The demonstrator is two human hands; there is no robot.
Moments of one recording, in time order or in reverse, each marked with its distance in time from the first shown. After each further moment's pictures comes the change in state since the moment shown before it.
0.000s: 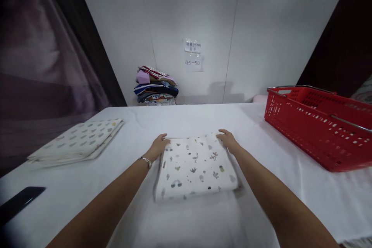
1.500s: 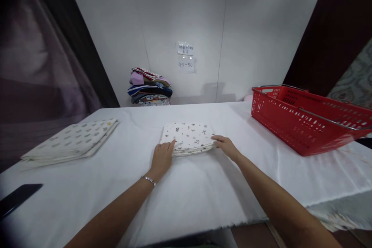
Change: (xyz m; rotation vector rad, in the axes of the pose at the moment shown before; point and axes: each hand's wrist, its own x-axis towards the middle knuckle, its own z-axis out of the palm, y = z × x) left_hand -0.081 -0.023 0.035 1.016 0.157 0.834; right_hand -0.064 0.028 -0.036 -0.074 -0.157 -0.333
